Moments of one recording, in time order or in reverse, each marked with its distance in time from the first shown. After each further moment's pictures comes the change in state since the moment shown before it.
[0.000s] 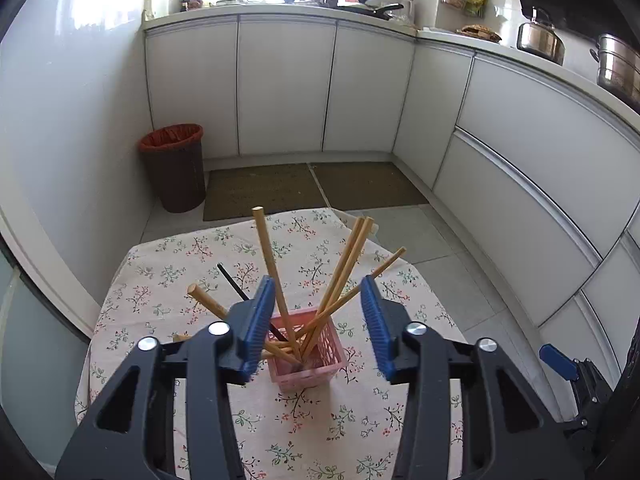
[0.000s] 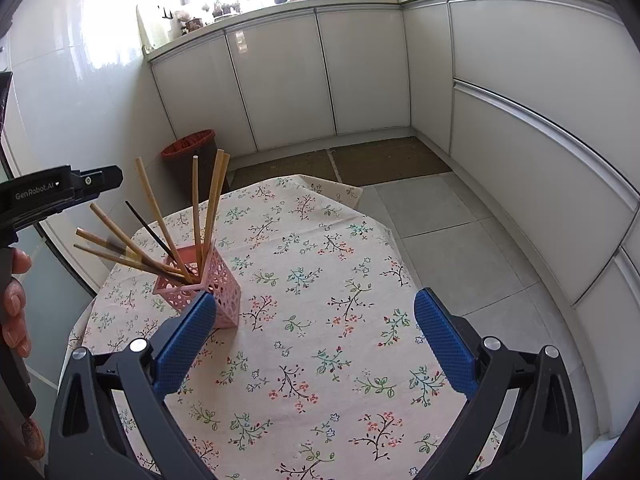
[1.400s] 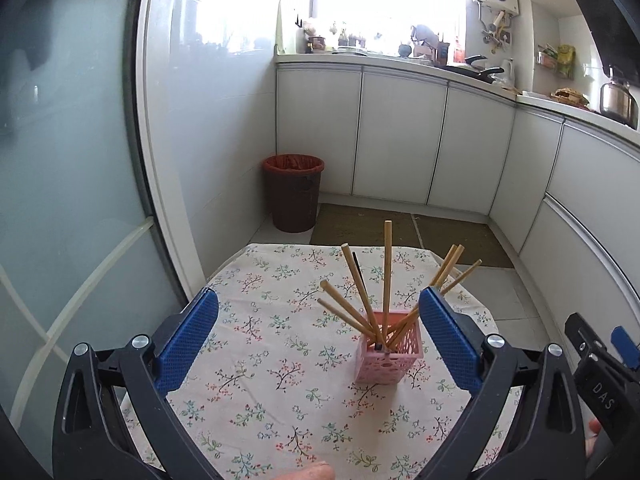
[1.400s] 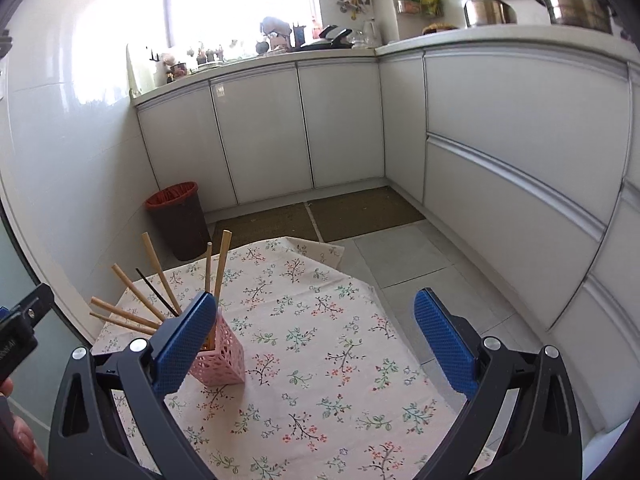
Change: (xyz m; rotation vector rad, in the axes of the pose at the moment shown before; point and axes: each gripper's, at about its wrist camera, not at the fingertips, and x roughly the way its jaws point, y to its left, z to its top) left arm -0.098 0.010 -0.047 -0.196 -0.176 0.388; right arm -0.055 0.031 0.033 0.017 -0.182 -0.119
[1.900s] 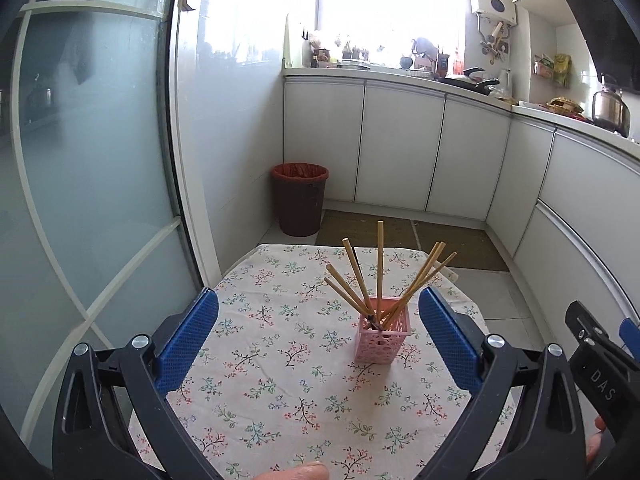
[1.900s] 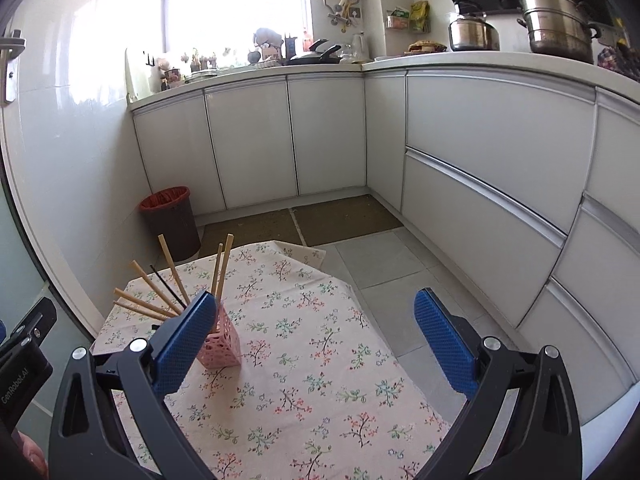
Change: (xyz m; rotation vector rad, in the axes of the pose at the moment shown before) left arm -0.073 0.008 -0.008 -0.017 -0.035 0.004; right arm -0.073 0.002 0.005 0.000 -0.013 -0.058
